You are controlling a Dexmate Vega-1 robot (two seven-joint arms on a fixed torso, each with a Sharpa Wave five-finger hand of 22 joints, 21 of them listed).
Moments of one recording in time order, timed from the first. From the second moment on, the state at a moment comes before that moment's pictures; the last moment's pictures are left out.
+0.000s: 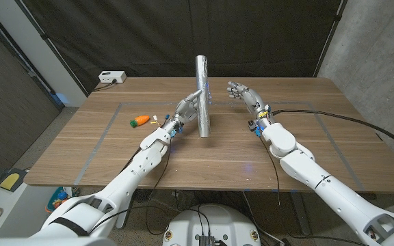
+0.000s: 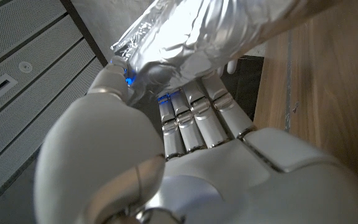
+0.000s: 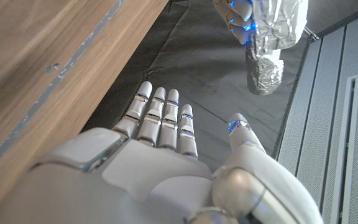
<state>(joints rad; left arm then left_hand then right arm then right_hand) 0.77 0.24 0.40 -1.13 -1.01 -0.23 -0.64 1.01 0.02 0.36 -0.10 0.25 0.79 -0.06 0.48 0.34 0.91 -0.15 0.45 0.48 1.10 -0.17 0.19 0.21 0.85 -0.11 0.68 0.17 -0.91 -0.54 -0.49 -1.60 0.28 0.31 -0.14 0.31 0.09 0.48 -0.13 0.21 0.33 0.03 0.19 0.18 0.44 0.10 0.23 0.19 0.37 0.07 0.20 0.18 0.14 0.07 0.69 0.18</state>
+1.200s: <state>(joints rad) 0.79 0.14 0.35 -1.13 -1.14 -0.15 -0.60 1.01 0.02 0.33 -0.07 0.24 0.74 -0.08 0.54 0.35 0.87 -0.17 0.50 0.49 1.08 -0.19 0.20 0.25 0.80 -0.09 0.66 0.18 -0.95 -0.59 -0.51 -1.86 -0.08 0.14 -0.32 0.29 -0.01 0.40 -0.15 0.17 0.45 0.04 0.21 0.18 0.62 0.07 0.28 0.19 0.59 0.00 0.25 0.19 0.27 0.10 0.70 0.19</state>
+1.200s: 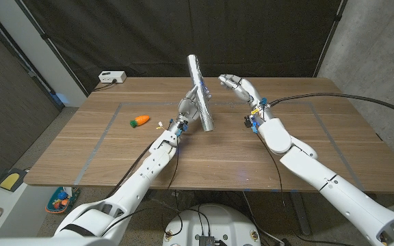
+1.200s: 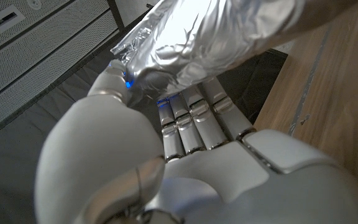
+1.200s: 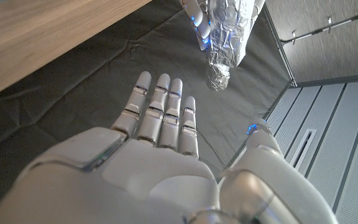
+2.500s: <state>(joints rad) 0.70 0.00 0.26 -0.93 -1.20 -0.16 -0.75 0.78 -0.12 0.24 0.15 0.25 0.59 -0.11 0.46 0.46 0.74 -0.16 0.33 0.42 0.85 -0.10 0.19 0.21 0.78 -0.06 0.59 0.18 -0.90 -0.59 -0.60 -2.05 -0.33 -0.28 -0.35 0.53 0.00 0.41 -0.18 0.18 0.59 0.01 0.22 0.18 0.77 0.02 0.32 0.22 0.84 -0.11 0.43 0.31 0.43 0.04 0.80 0.23</state>
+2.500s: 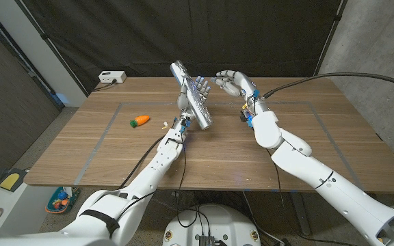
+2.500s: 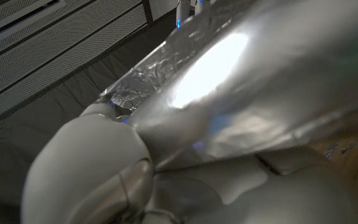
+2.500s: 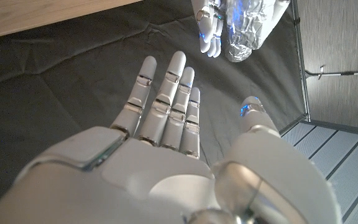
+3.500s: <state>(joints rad) 0.69 -0.02 0.25 -0.91 -1.18 -0.18 -0.75 0.67 -0.15 0.16 0.16 0.26 0.56 -0.12 0.42 0.41 0.74 -0.15 0.31 0.38 0.81 -0.10 0.19 0.20 0.77 -0.05 0.56 0.18 -0.80 -0.58 -0.79 -2.14 -0.61 -0.60 -0.22 0.62 -0.08 0.28 -0.13 0.20 0.71 -0.01 0.23 0.19 0.89 0.00 0.34 0.26 0.89 -0.12 0.68 0.54 0.45 0.01 0.93 0.32</state>
